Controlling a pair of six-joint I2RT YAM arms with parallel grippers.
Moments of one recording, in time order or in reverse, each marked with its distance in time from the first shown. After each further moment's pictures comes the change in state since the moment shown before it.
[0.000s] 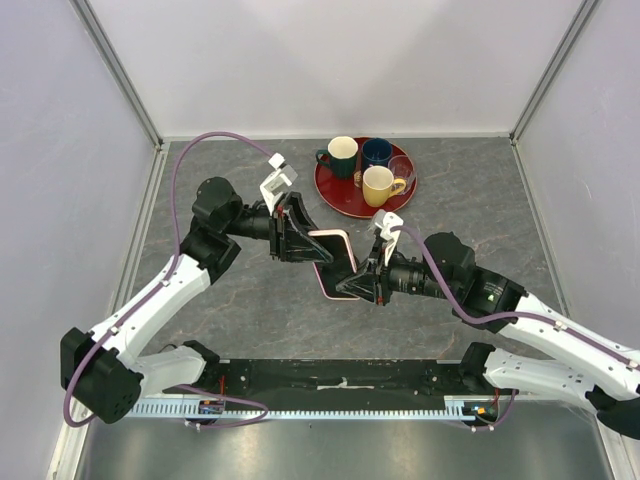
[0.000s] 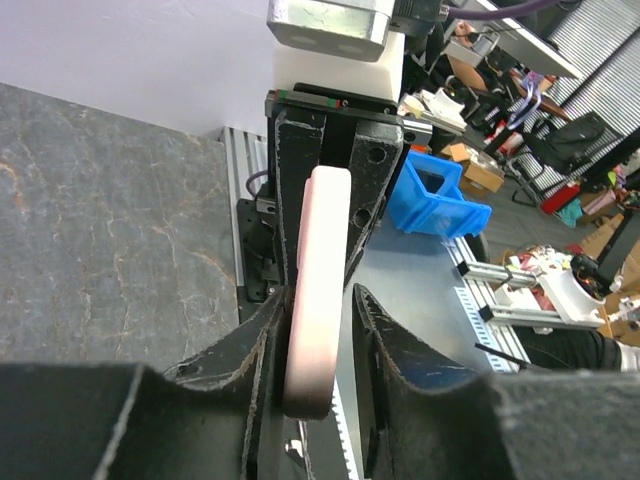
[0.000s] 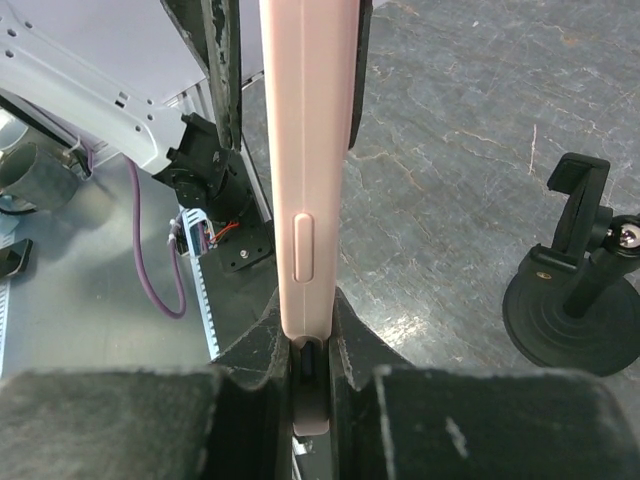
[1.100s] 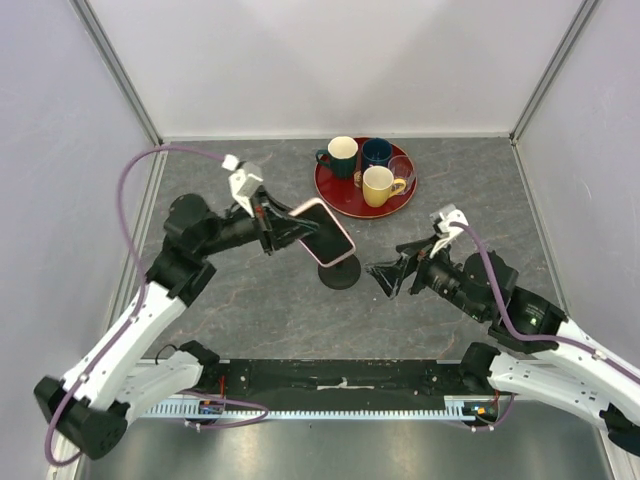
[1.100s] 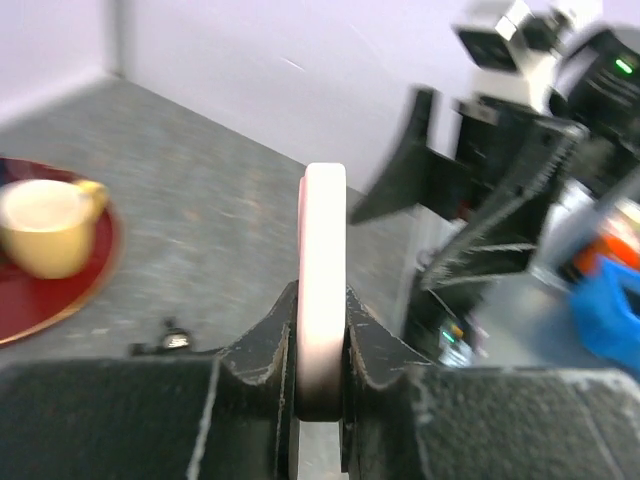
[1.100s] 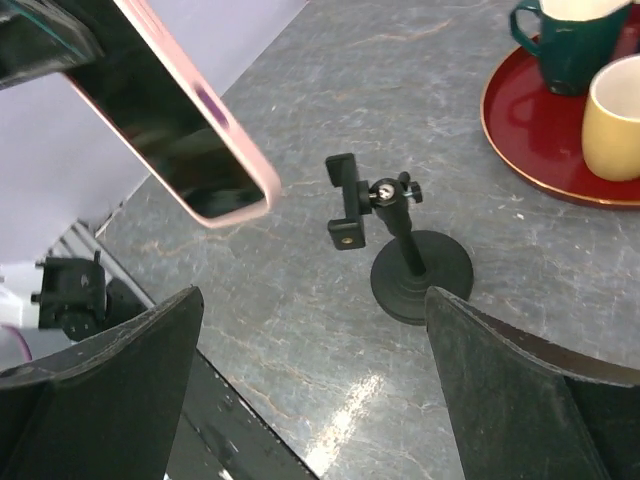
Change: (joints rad) left arm 0.004 -0.182 -0.006 -0.267 -0.423 0.229; right arm 0.004 -0.201 -0.034 -0.120 0.472 0.095
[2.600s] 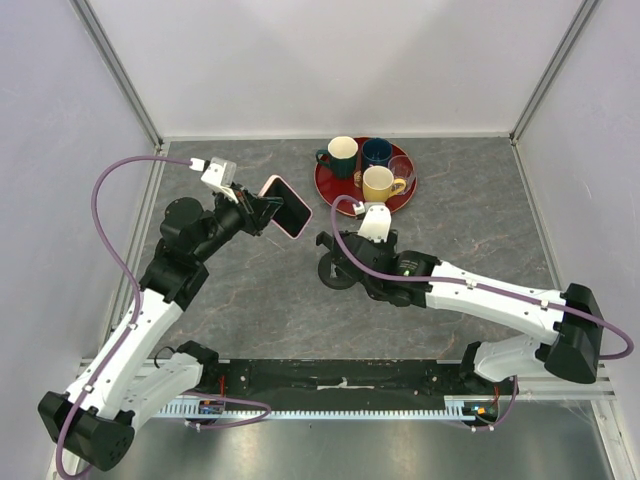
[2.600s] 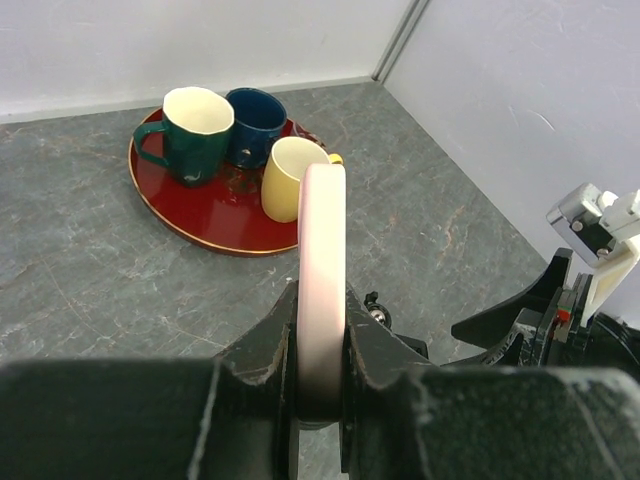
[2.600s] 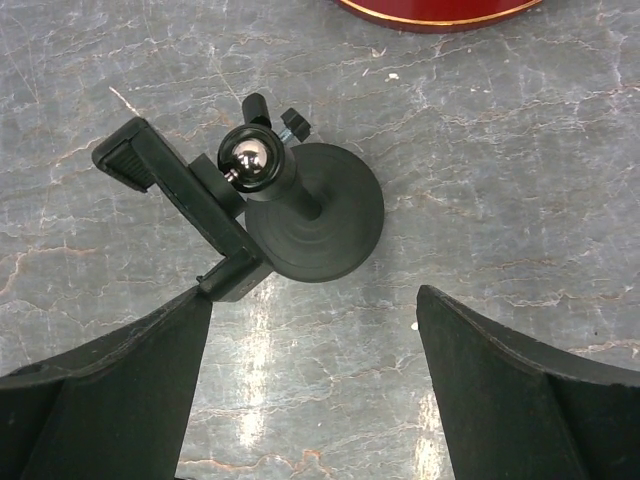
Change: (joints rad) left arm 0.124 -0.094 -0.081 -0.127 -0.543 0.042; right arm 0.132 0.681 0.266 -0.275 0.520 0.450
